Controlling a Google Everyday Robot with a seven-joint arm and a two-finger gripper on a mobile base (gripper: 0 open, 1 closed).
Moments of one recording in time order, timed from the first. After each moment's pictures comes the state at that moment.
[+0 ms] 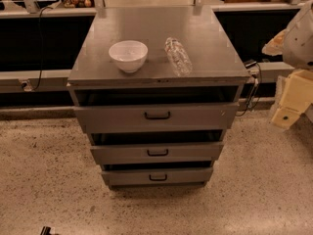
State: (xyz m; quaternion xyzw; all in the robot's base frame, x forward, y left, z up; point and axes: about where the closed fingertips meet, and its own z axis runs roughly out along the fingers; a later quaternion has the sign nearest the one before) arm 0.438 -0.217 0.976 -0.60 0.78 -0.03 0.16
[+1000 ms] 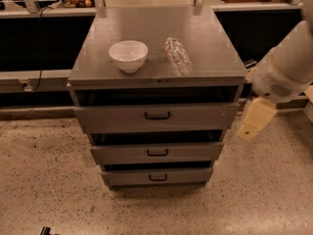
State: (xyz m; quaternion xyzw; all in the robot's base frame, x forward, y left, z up) arm 0.475 -0.214 0.893 -0.55 0.82 -0.01 0.17
